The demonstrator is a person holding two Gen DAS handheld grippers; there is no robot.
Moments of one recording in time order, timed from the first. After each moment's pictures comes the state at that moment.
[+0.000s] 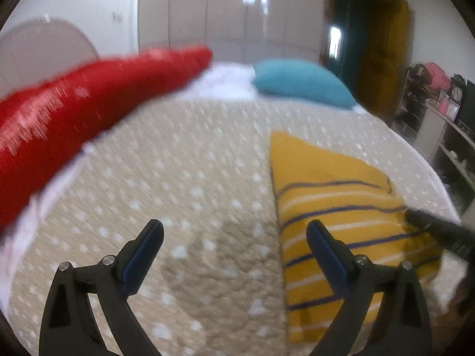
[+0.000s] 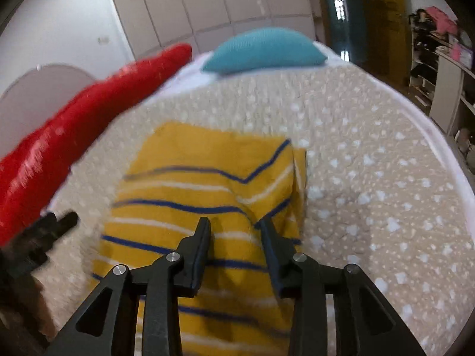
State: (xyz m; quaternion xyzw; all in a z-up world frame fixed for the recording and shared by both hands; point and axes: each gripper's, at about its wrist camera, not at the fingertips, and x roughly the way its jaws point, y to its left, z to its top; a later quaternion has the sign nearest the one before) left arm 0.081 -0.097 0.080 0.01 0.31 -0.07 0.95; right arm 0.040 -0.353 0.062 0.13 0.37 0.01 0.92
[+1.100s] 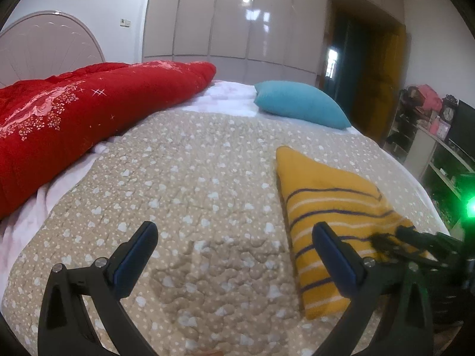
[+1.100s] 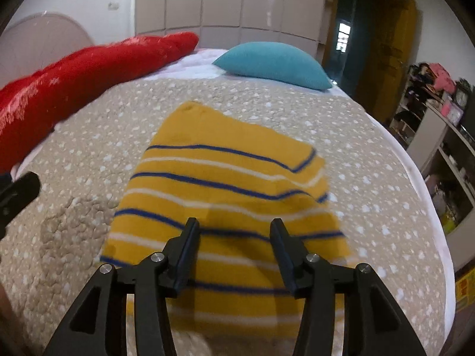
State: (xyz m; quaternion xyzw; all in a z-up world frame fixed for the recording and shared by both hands) left arm 0.057 -0.055 0.085 -0.03 0.30 -0.10 0.95; right arm 0.028 -0.267 0.058 0.00 0.37 -0.06 0.93
